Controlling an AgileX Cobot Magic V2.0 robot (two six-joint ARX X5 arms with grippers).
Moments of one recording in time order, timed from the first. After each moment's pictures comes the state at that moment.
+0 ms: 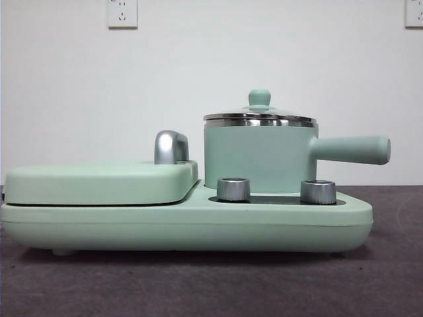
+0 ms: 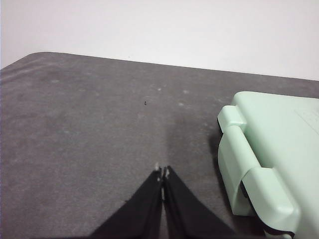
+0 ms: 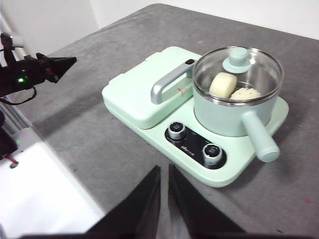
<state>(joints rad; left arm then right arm) 0.04 0.00 0.03 -0.13 0.05 -0.10 0.47 0.35 1.04 -1.09 -0.33 0.02</state>
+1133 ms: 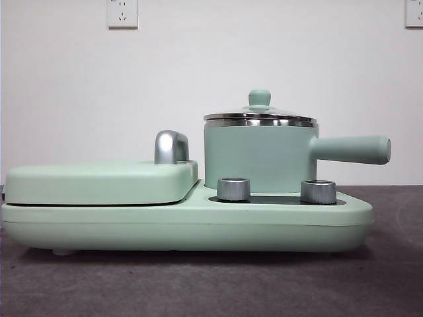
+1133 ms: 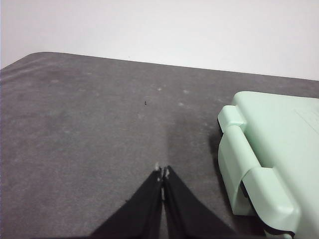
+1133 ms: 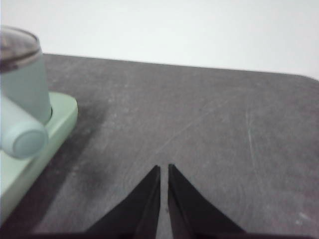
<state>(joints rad) 0.04 0.00 0.03 -0.13 0.05 -0.10 0.01 0.01 0.02 -0.12 -0.05 -0.03</state>
